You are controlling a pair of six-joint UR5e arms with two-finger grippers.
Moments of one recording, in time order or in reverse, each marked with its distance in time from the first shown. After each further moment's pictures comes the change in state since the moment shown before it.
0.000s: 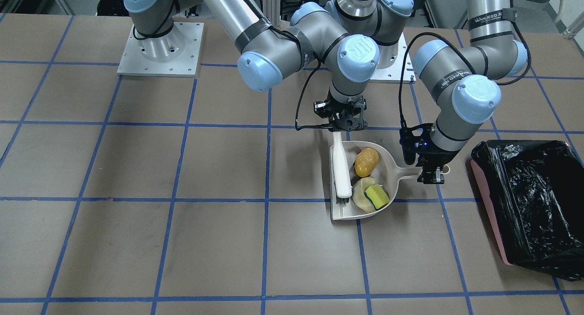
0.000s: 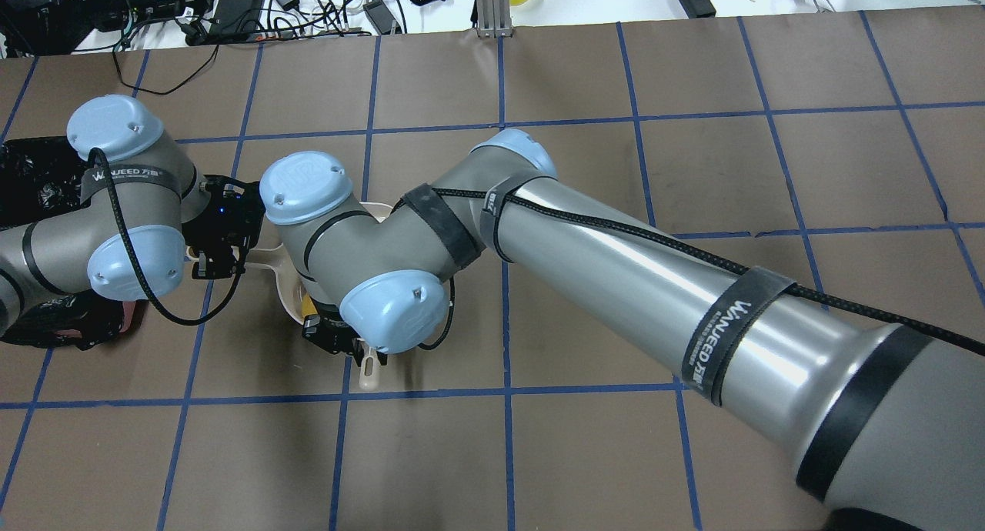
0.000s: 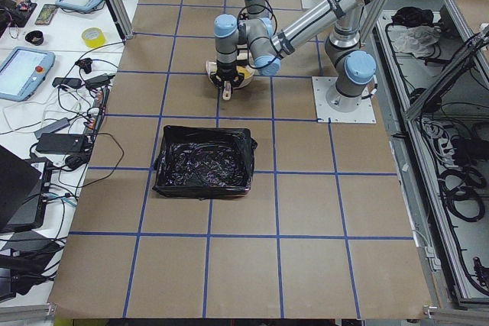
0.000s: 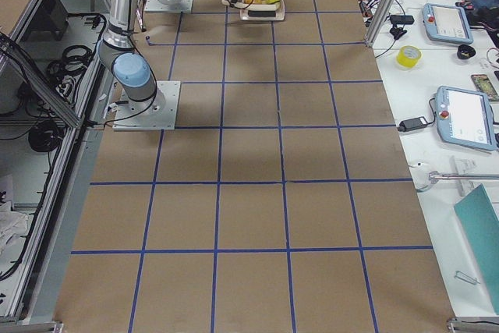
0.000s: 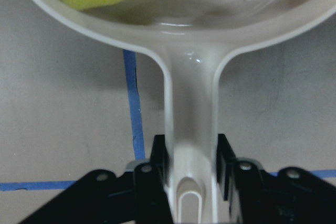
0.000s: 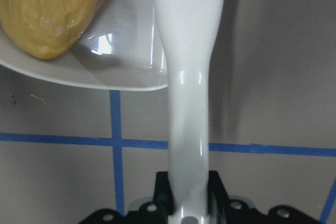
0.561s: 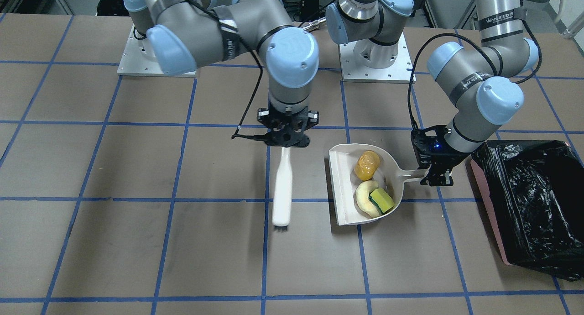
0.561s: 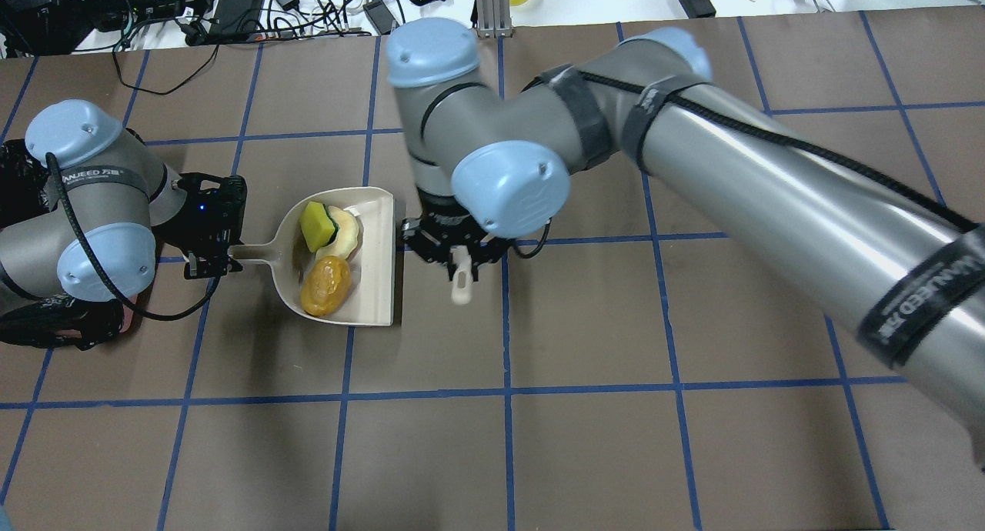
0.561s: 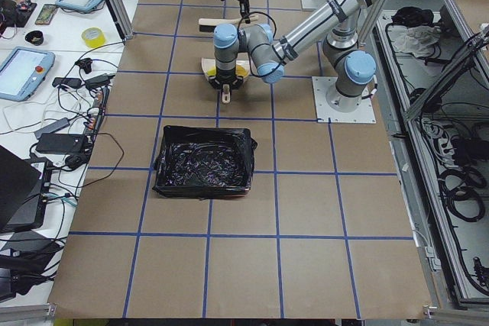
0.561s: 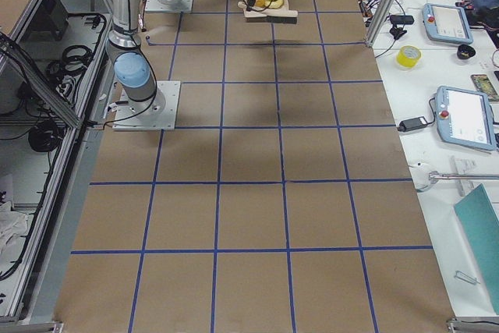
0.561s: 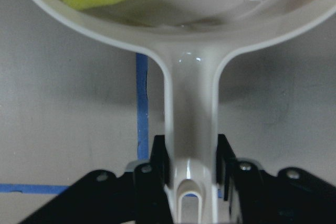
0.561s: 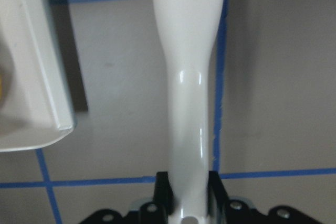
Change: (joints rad) left arm 0.080 0.001 0.001 -0.015 -0.115 0.008; right arm -0.271 -0.121 0.005 0.126 -0.077 -0.175
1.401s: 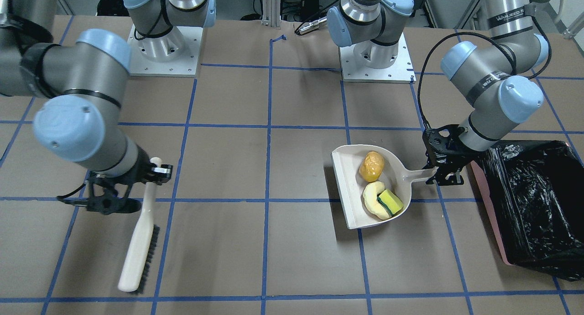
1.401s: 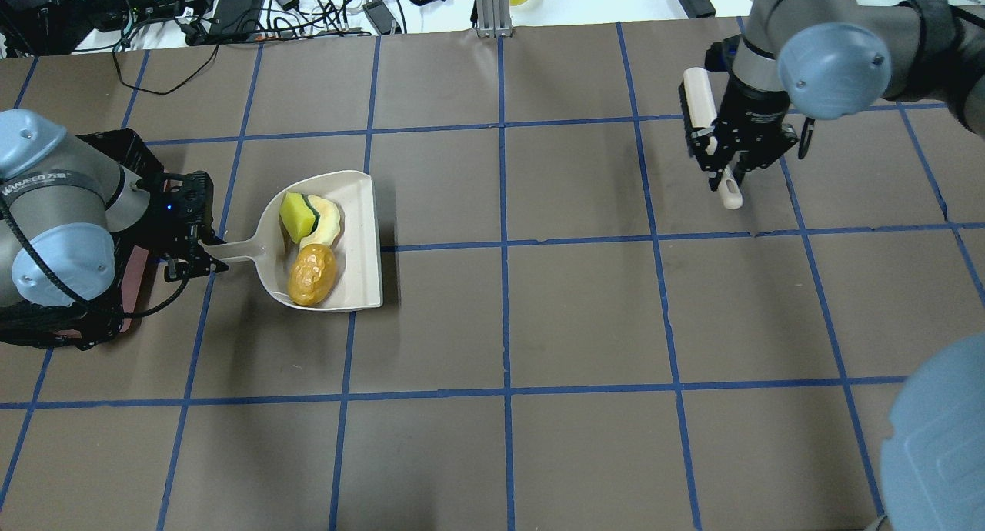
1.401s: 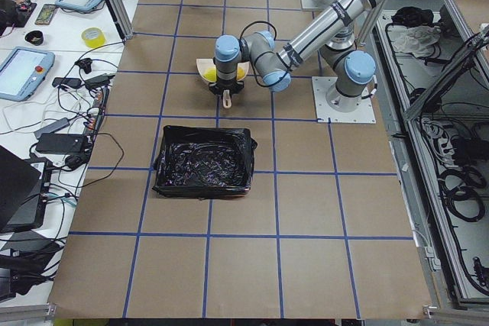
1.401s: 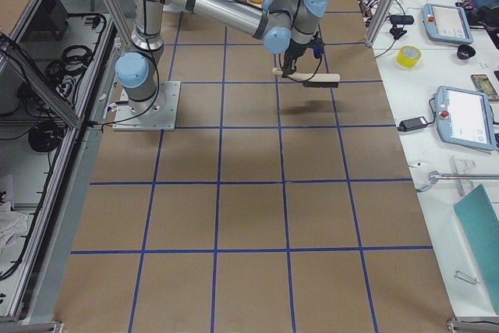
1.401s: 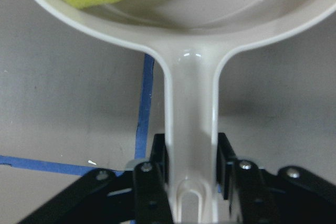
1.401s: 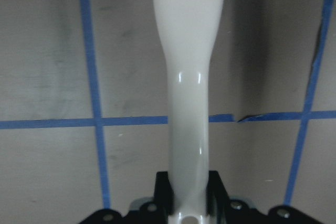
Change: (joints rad) left arm 0.116 0.008 0.006 -0.043 -0.113 0.017; right arm -0.603 -0.021 0.113 -0.093 -0.173 -0.635
